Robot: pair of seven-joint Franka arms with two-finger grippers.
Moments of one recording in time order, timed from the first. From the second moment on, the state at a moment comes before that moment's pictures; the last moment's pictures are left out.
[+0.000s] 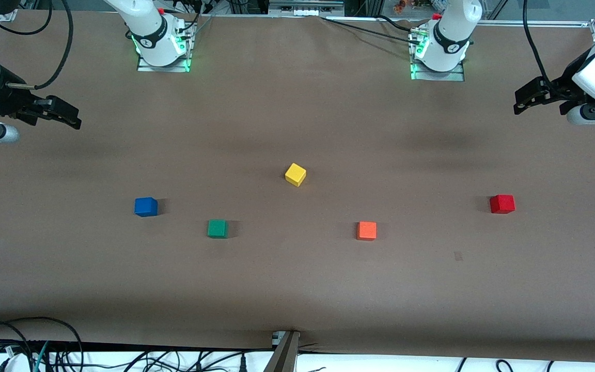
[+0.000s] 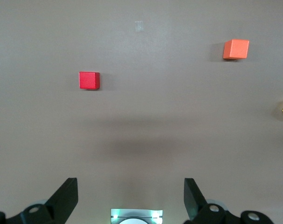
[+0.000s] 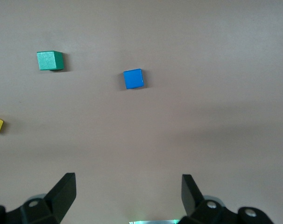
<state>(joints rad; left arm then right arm) -0.02 -0.04 -0.03 -1.61 0.00 1.46 -0.07 0.07 0.03 -0.01 -1.57 0.00 1.52 0.15</state>
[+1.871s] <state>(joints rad) 0.09 0.40 -0.03 -1.49 0.06 1.71 -0.06 0.07 0.03 -0.01 -1.57 0.00 1.53 0.15</state>
